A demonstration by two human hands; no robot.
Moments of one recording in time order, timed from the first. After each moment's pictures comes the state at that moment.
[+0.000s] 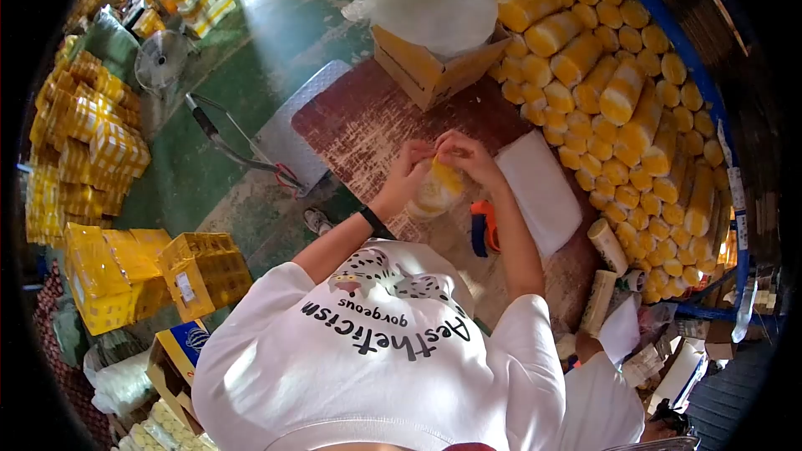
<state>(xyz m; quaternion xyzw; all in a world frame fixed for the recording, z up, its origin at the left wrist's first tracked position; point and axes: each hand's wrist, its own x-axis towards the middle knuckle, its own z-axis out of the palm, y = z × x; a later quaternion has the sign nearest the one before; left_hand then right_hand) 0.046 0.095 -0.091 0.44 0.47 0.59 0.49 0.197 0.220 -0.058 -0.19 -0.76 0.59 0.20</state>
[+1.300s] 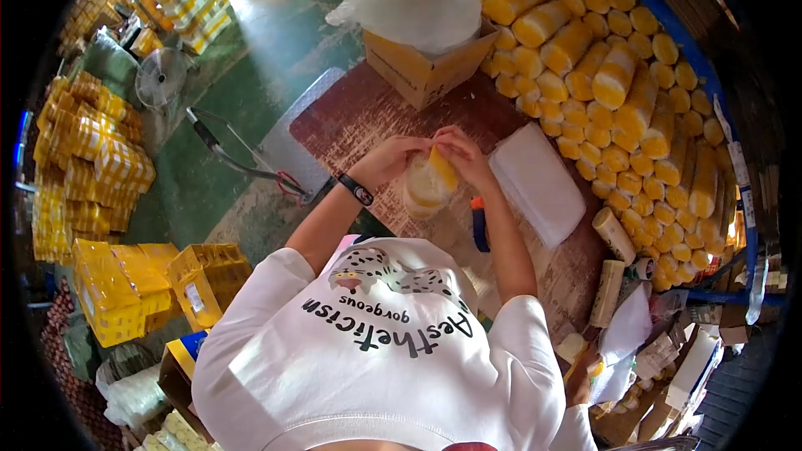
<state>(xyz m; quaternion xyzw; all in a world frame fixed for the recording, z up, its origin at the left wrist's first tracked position) 0.011 0.129 -0.074 0.25 0.31 0.50 0.77 0.202 0.202 -0.071 -0.21 -0.72 0.59 0.30</state>
